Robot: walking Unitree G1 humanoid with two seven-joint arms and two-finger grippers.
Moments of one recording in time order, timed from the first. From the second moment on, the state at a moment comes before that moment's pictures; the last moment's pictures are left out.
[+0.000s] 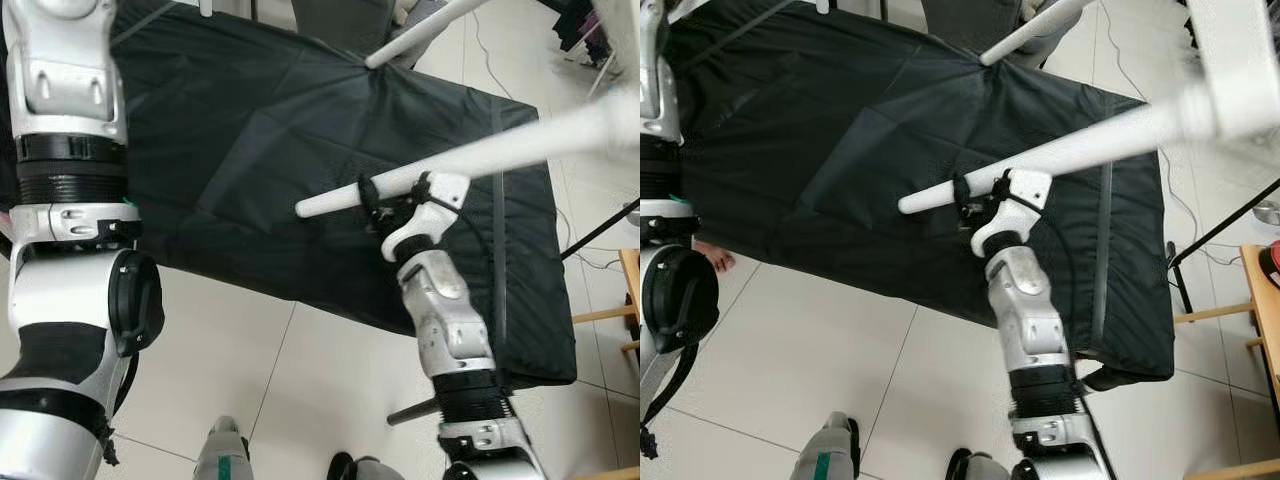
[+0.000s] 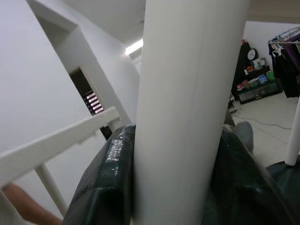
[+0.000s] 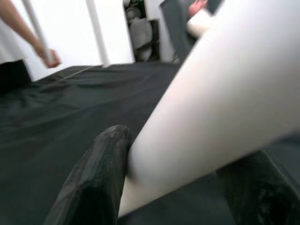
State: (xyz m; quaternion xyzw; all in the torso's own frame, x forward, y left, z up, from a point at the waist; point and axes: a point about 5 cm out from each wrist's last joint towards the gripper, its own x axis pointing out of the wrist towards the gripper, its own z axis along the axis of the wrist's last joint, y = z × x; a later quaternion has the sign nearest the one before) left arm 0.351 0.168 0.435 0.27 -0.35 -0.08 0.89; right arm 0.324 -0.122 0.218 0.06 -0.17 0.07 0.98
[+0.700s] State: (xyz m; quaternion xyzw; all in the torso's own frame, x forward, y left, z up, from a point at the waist) left arm 0.371 0.220 0.366 0.12 -0.25 0.01 0.96; right arm 0.293 -0.126 0.271 -0.04 -0.30 0.05 0.95
